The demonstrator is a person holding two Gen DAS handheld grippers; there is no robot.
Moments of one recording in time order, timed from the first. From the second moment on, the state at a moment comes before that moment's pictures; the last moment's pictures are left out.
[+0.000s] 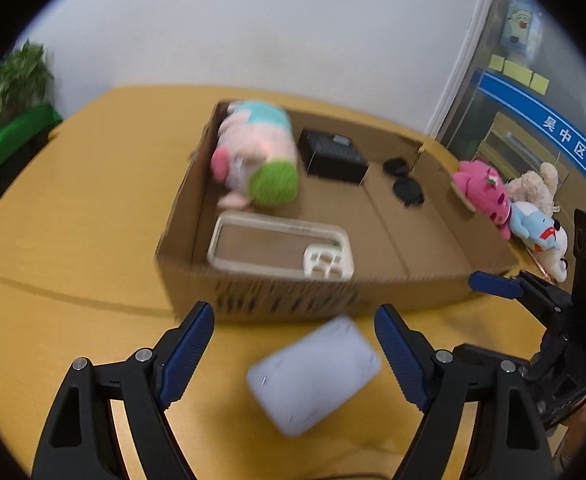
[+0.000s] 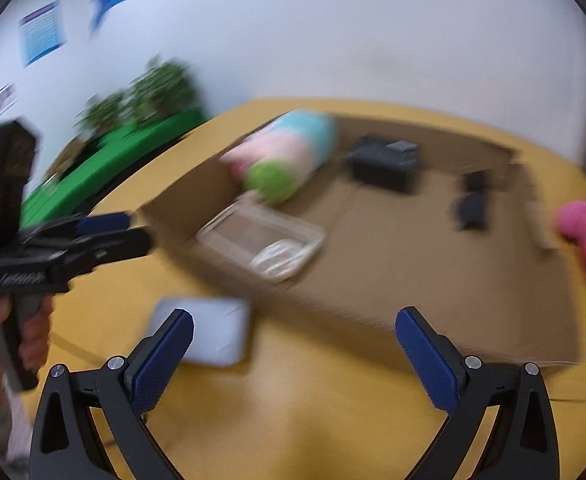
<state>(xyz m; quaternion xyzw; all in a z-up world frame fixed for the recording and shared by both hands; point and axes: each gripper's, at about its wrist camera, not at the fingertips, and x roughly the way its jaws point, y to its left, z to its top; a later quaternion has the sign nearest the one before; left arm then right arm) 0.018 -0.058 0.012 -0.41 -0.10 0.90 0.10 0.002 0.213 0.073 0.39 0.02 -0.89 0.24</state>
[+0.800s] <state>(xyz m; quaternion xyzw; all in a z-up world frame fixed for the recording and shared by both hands) 0.028 -0.068 -0.059 -0.49 -0.19 0.84 0.14 0.007 0.129 -0.004 0.42 0.15 -0.83 0.34</state>
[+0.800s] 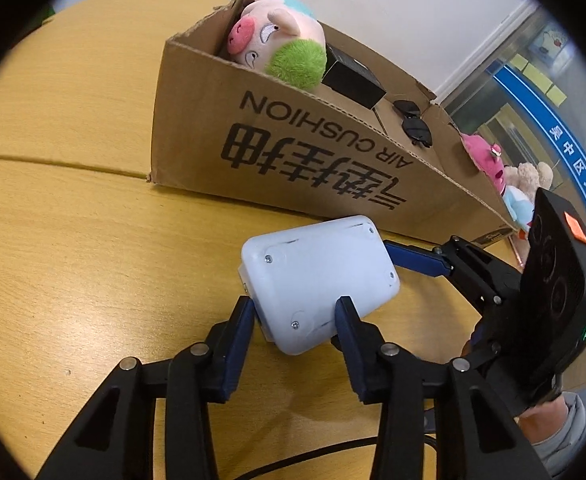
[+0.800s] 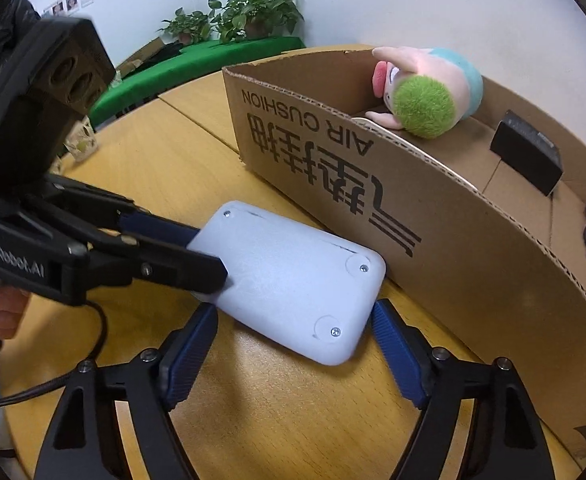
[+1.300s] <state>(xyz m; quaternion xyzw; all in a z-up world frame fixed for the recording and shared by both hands) 0.039 -0.066 -0.046 -0.48 -0.18 0.85 0.14 0.013 0.125 -0.007 0.41 0.14 -0.84 0.32</state>
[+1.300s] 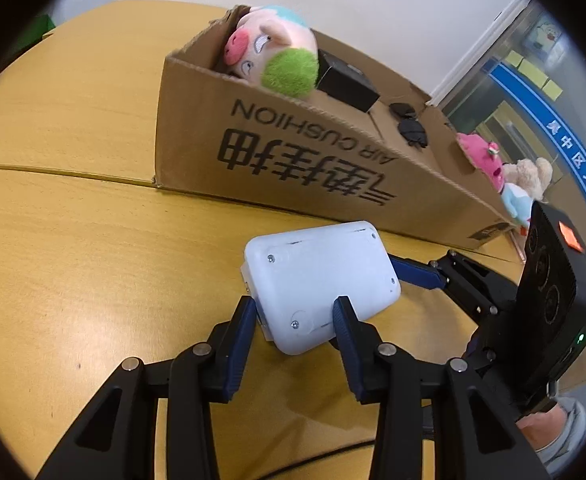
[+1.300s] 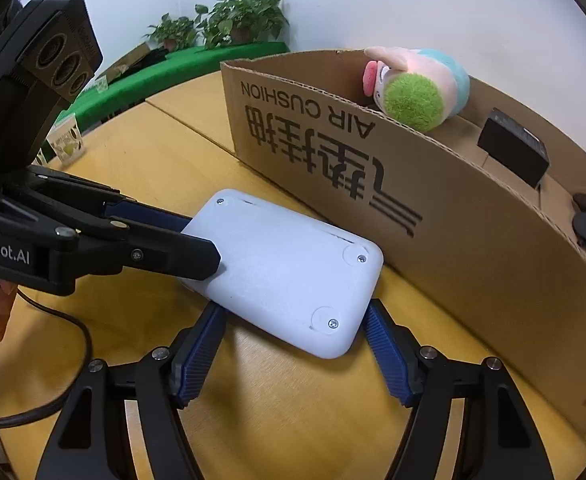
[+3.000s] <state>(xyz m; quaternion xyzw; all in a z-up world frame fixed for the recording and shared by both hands) -0.249 0.034 -0.038 -0.58 -0.10 0.79 0.17 -0.244 0.272 0.009 0.59 -0.10 -0.79 0.15</state>
